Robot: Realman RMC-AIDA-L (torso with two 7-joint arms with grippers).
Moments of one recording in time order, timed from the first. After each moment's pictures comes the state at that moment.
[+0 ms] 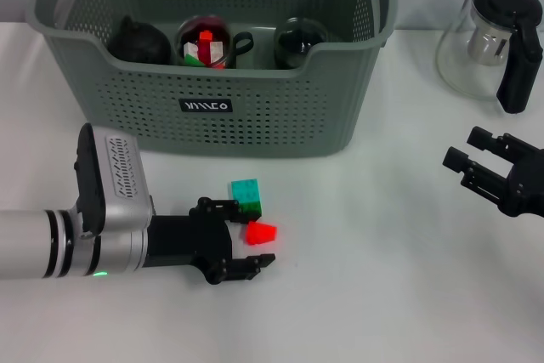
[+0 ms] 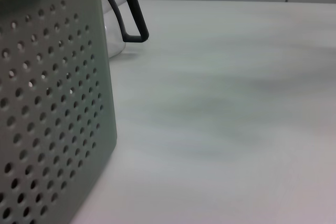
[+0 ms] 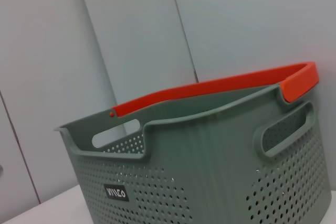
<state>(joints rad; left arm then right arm) -0.54 -2.17 0.79 0.46 2.12 1.22 -0.92 0.34 2.07 -0.65 -0.42 -1.64 -1.47 1.08</state>
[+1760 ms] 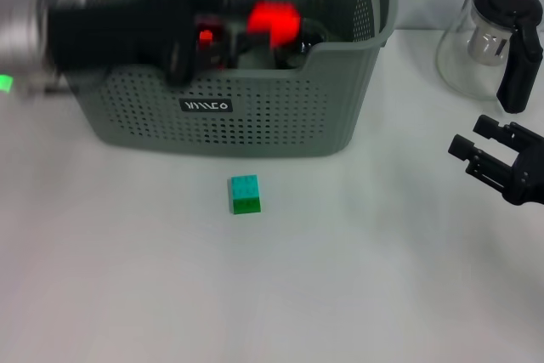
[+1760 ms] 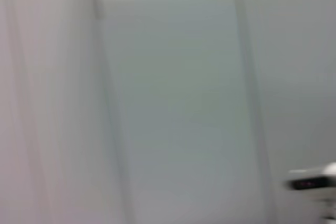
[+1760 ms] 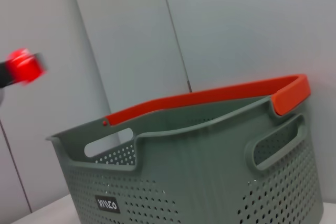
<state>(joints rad) -0.73 -2.02 0.48 0.68 1.92 1.85 -1.20 0.35 2.07 -0.62 -0.42 -1.64 -1.47 1.08</state>
